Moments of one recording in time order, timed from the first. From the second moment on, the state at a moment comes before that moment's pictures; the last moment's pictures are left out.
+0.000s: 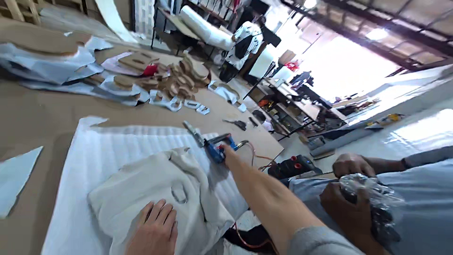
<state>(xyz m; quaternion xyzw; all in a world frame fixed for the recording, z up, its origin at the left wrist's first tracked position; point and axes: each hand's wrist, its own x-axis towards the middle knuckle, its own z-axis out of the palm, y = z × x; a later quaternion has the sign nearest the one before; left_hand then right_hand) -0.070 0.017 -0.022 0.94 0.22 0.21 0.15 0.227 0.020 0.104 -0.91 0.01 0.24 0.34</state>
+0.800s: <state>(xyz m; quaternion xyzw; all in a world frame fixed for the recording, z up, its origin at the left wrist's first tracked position) 0.027 0.192 0.005 0.97 0.08 0.02 0.22 0.126 -0.087 0.037 -0.67 -0.24 0.08 0.70</state>
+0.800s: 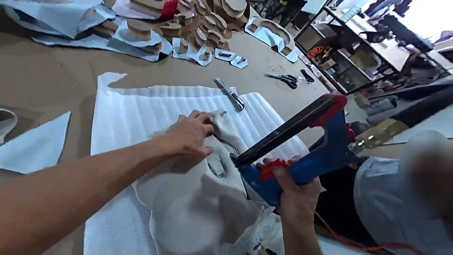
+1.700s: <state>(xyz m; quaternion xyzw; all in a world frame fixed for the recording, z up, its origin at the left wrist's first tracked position) 0.029 0.214 -0.038 0.93 0.08 0.15 0.33 0.155 -0.039 0.004 -0.62 -0.59 0.13 0.51</state>
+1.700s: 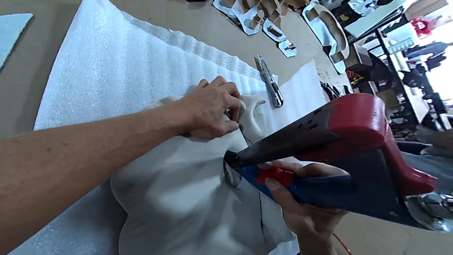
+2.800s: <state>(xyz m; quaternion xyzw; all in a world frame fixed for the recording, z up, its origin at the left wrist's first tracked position) 0.071 0.204 0.049 0.82 0.33 -0.15 0.44 0.083 -0.145 -0.012 -0.57 -0.15 0.05 0.80</state>
